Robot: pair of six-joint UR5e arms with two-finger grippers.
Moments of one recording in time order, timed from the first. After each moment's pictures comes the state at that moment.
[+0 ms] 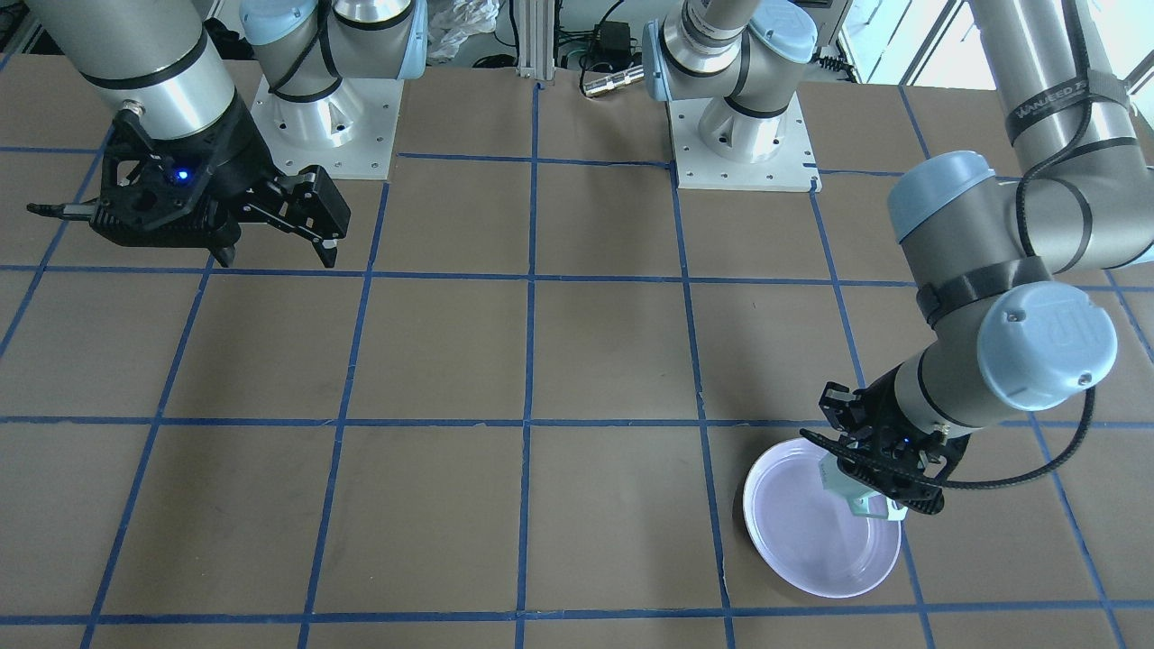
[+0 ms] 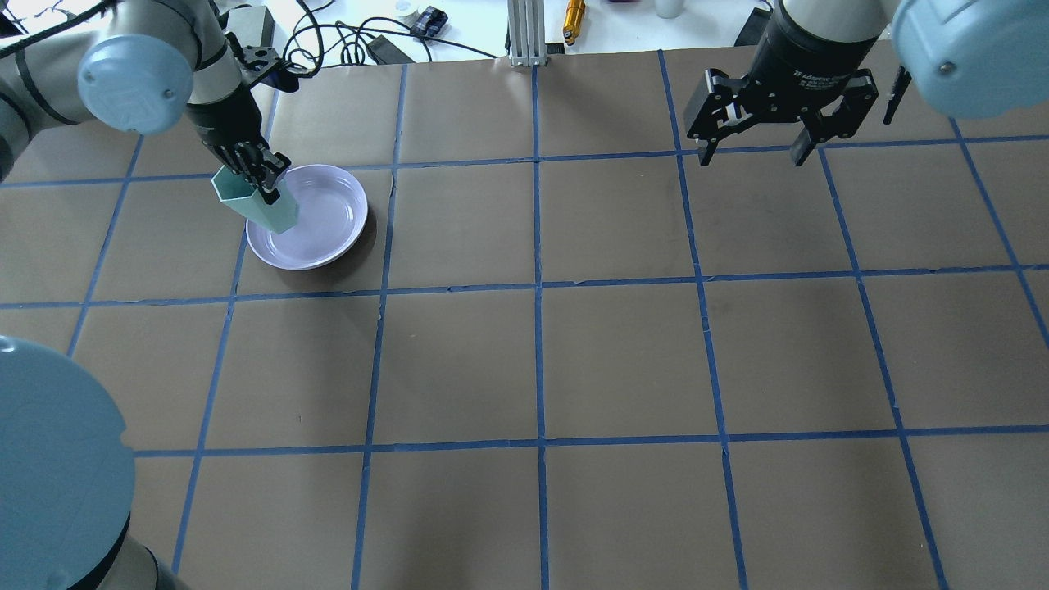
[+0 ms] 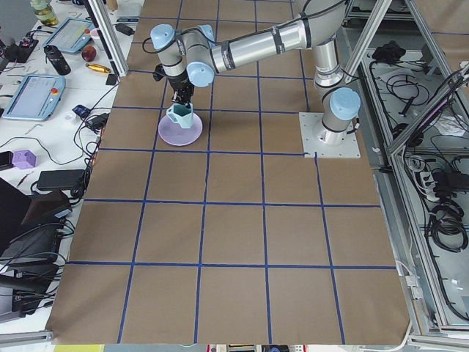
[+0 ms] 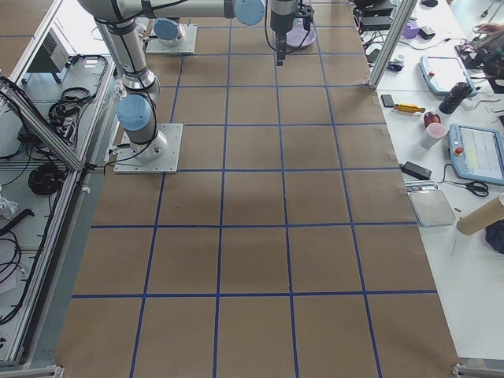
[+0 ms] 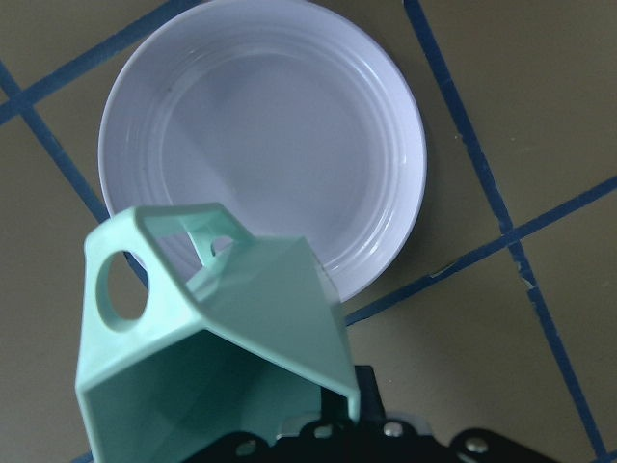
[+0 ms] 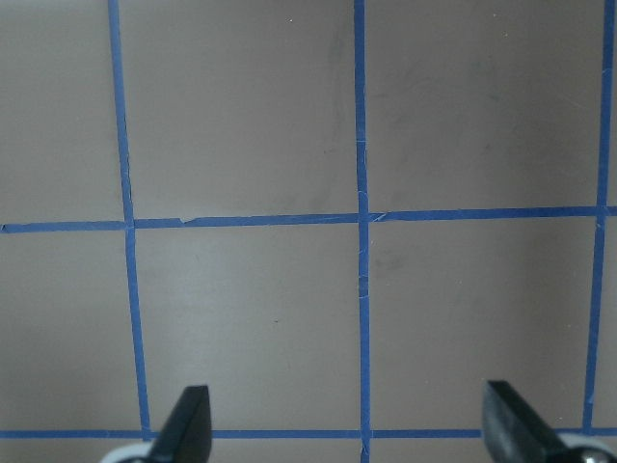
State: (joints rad) left arm -1.43 -2.02 -1.44 -1.38 1.65 0.66; right arm 1.58 -1.51 1.50 -1.60 -1.52 0.04
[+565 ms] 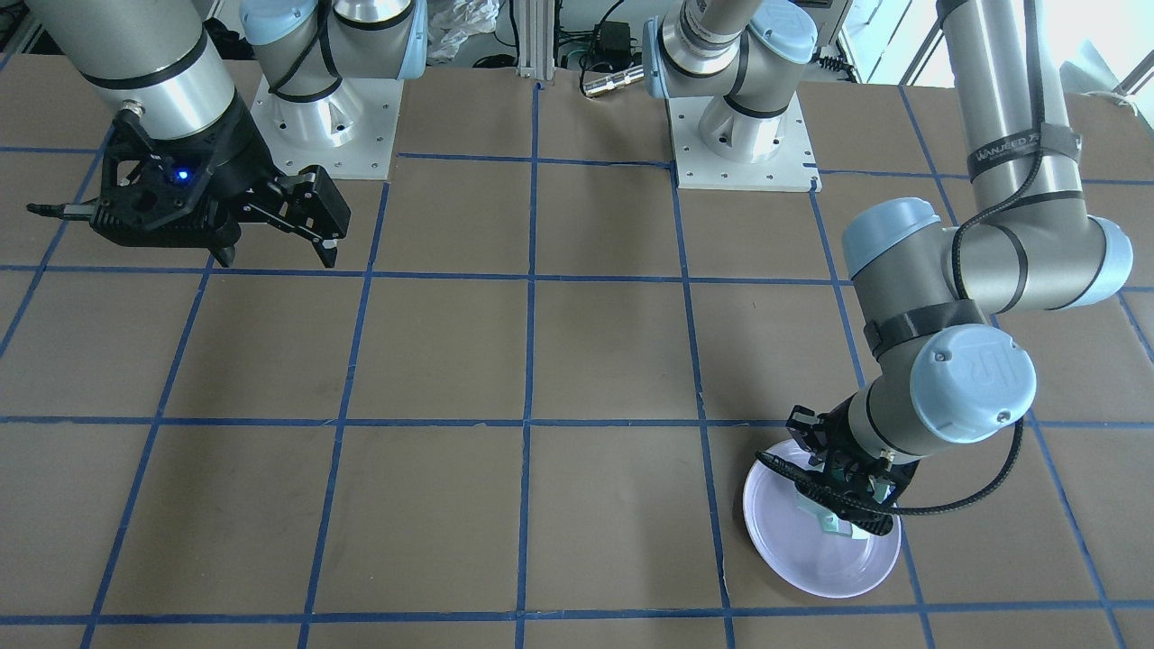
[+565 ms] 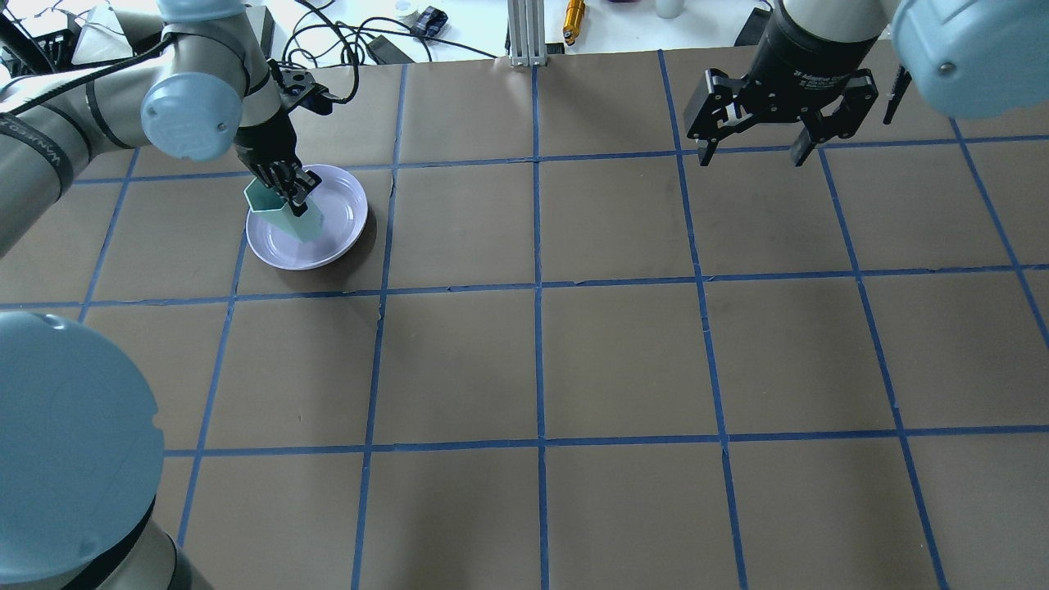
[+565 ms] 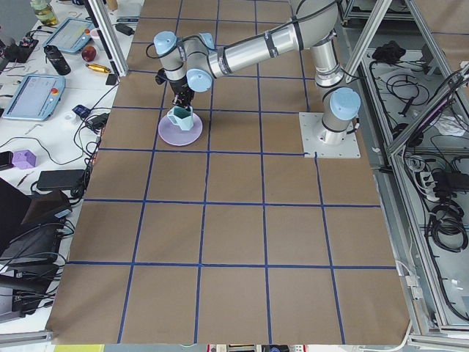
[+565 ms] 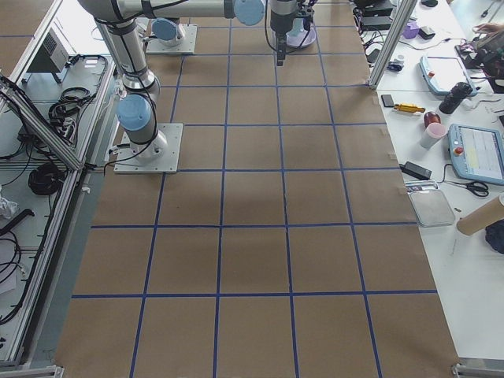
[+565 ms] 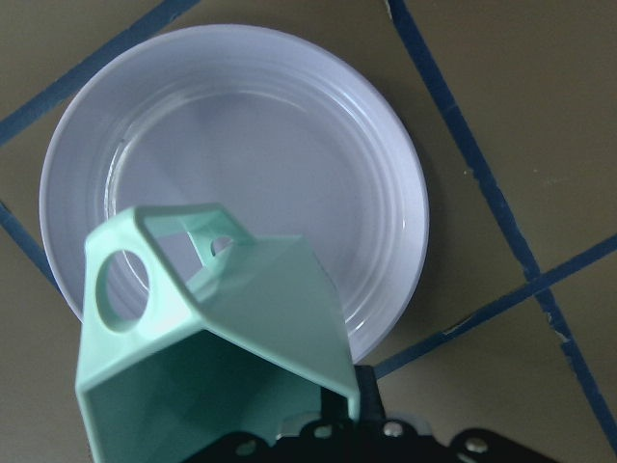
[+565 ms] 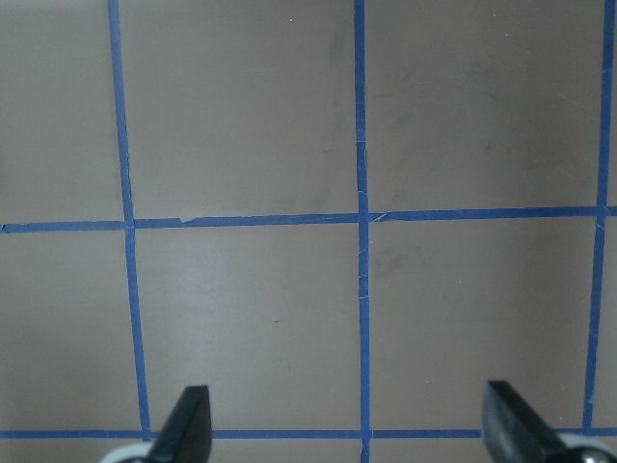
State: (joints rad) left arm -1.45 -2.08 -1.47 -1.29 1.66 0.66; right arm 1.58 -1.51 1.50 -1.60 -1.52 0.04
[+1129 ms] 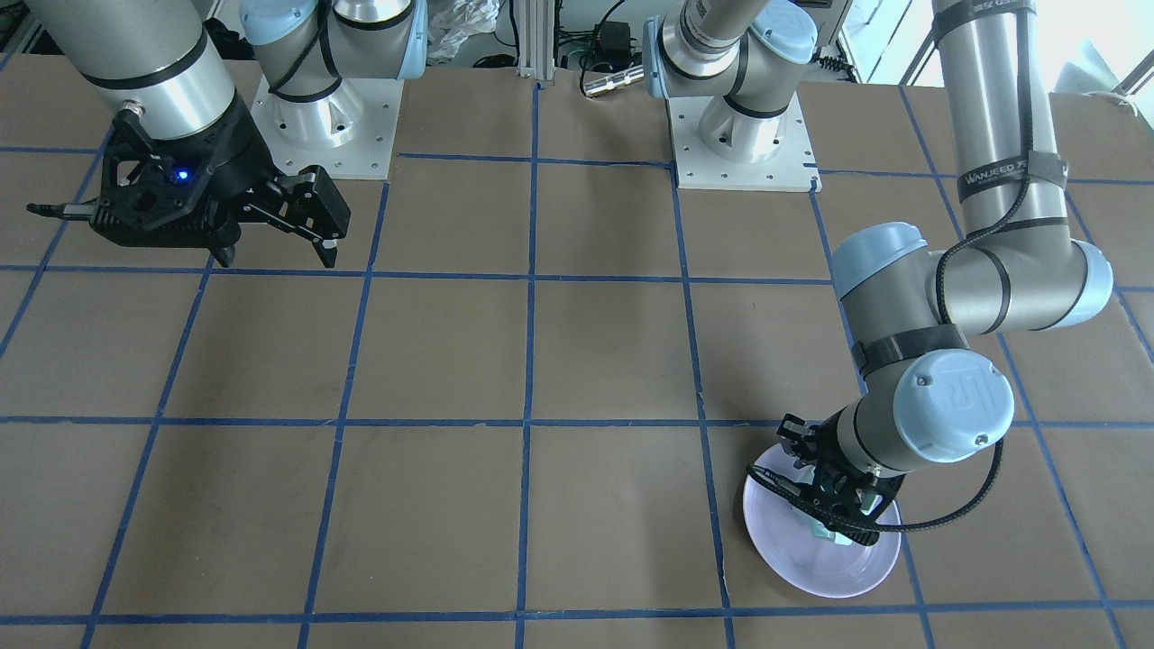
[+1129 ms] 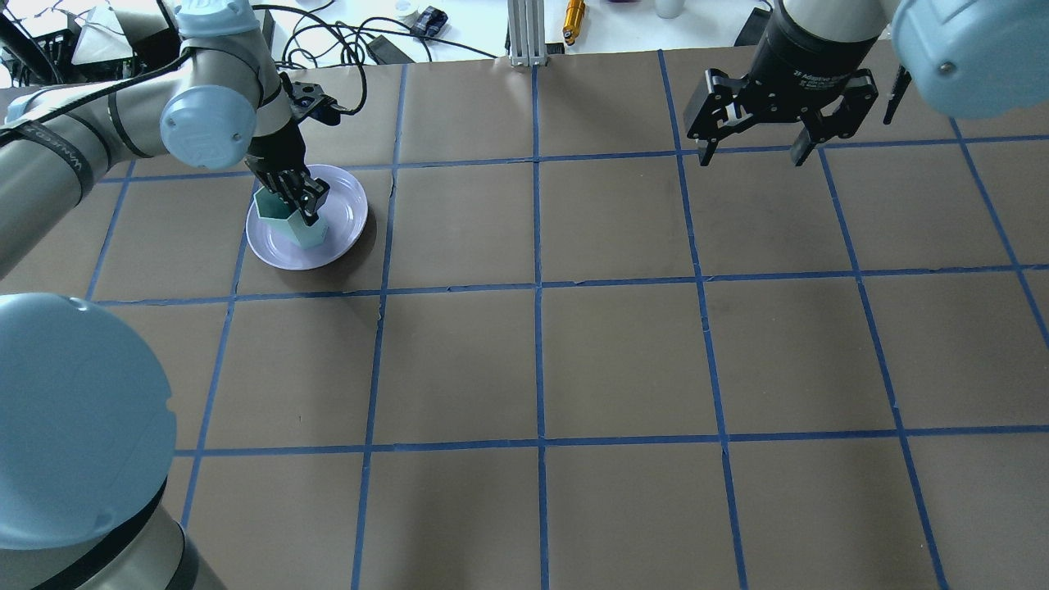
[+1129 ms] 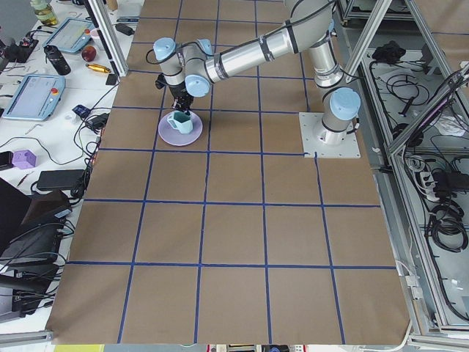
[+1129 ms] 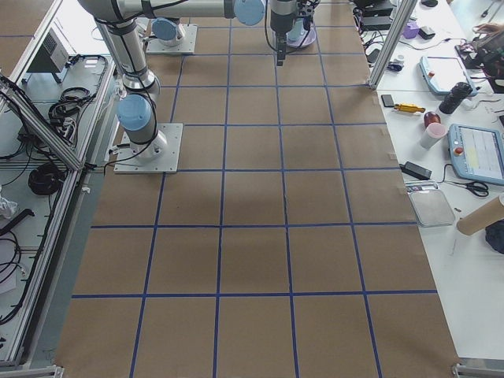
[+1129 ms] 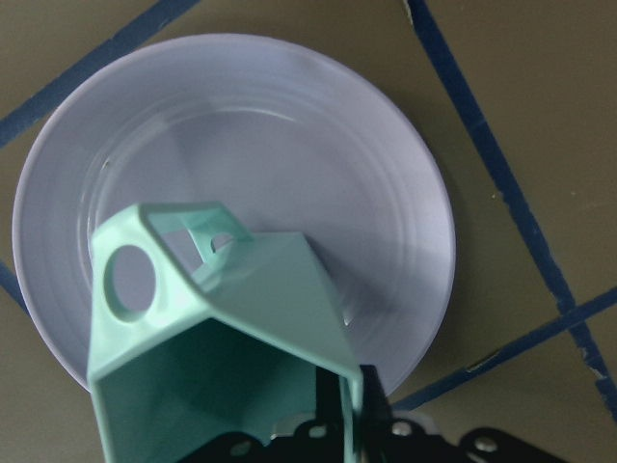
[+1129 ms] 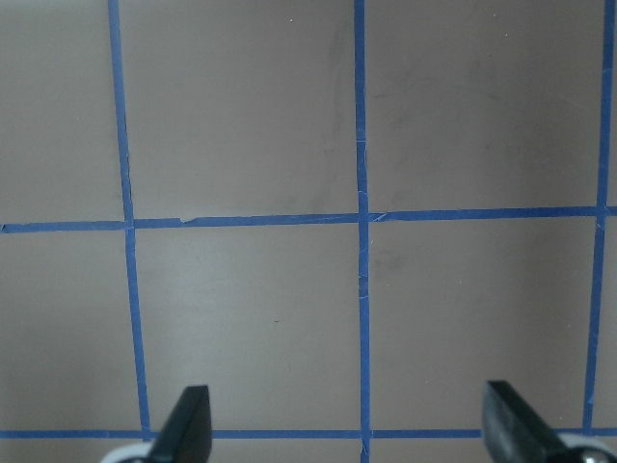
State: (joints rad) left arm -1.46 -2.10 -1.47 -1.28 1.67 0.66; right arm 1.58 -1.51 1.50 -1.60 -1.52 0.04
